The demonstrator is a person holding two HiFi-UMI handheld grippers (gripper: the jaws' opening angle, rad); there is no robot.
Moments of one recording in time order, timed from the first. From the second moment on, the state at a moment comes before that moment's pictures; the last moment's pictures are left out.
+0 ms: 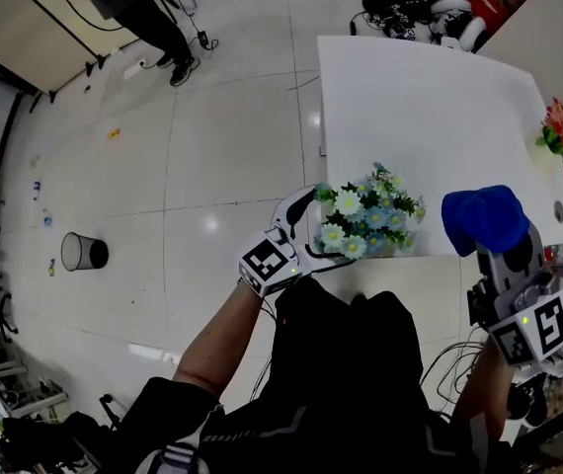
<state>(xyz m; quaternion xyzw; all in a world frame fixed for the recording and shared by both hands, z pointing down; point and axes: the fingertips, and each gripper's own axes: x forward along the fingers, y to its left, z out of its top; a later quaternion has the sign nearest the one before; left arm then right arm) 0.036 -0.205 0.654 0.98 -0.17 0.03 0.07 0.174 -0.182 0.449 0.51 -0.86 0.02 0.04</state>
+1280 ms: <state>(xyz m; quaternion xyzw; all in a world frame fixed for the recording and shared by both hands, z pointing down) 0.094 -0.218 0.672 0.99 -0.11 0.06 -0.02 0.193 -0.193 0.474 0.51 -0.86 0.05 0.07</state>
